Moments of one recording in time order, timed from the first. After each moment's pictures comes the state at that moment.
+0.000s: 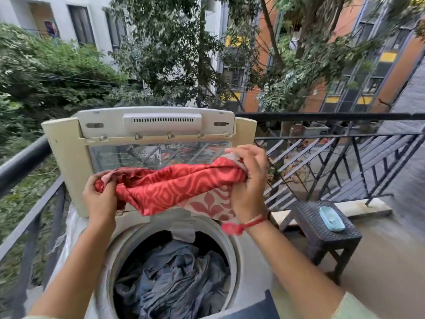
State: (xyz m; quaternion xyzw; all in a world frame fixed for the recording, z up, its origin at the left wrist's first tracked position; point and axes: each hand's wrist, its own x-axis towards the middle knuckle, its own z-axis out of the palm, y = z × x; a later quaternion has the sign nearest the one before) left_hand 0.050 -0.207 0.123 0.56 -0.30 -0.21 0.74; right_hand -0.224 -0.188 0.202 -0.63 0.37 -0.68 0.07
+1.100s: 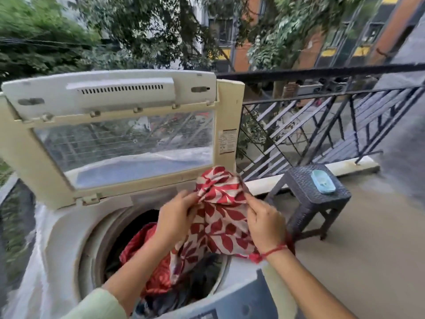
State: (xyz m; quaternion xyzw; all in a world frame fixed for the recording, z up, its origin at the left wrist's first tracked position) left_hand -0.107 -0.205 0.057 0.59 -0.74 -0.06 0.31; right_hand -0.321 -0.188 0.065 -0.67 0.64 -0.36 -0.04
